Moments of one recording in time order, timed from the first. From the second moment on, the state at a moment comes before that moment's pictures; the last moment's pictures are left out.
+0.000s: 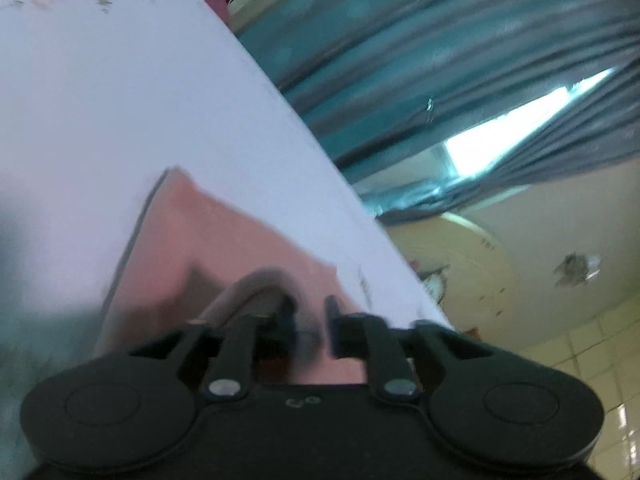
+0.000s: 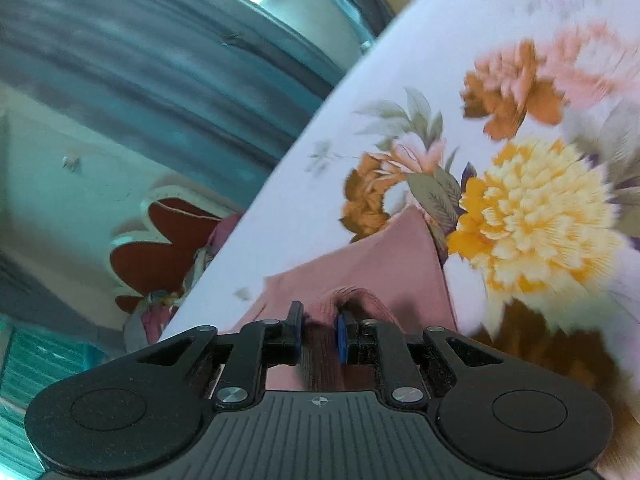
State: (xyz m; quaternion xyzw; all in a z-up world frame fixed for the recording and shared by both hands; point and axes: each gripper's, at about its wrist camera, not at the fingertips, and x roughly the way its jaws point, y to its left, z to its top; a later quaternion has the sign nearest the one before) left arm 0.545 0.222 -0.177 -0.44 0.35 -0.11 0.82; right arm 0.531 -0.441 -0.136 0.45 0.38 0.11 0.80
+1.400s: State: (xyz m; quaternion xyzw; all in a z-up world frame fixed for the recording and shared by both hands) left arm 0.554 0.208 -0.153 -0.15 0.36 -0.11 0.91; right arm 0.529 -0.390 -0.121 0.15 0.36 0.12 0.91
